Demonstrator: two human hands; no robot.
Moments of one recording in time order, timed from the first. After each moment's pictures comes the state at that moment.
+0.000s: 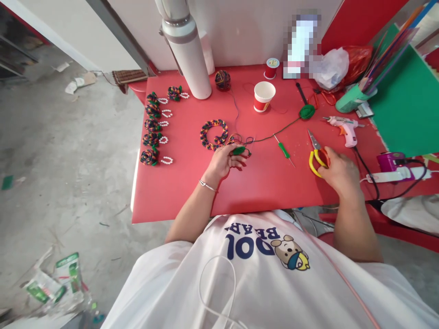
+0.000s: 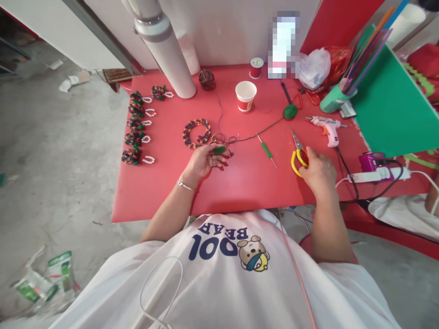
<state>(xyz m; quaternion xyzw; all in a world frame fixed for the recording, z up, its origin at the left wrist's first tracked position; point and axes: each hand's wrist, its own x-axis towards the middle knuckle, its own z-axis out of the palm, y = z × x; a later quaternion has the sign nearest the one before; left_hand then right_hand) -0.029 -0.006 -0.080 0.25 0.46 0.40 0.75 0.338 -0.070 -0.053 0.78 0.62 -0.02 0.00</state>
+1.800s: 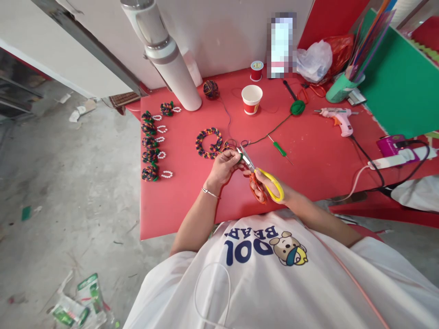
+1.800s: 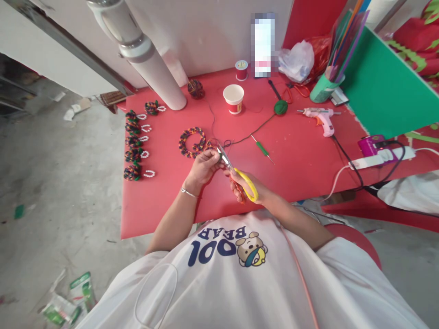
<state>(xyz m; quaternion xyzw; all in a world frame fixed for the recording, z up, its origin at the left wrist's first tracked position) -0.026 -0.009 -0.097 0.33 0.38 0.44 0.74 0.161 -0.097 -0.058 0.44 0.30 -0.78 -0.32</state>
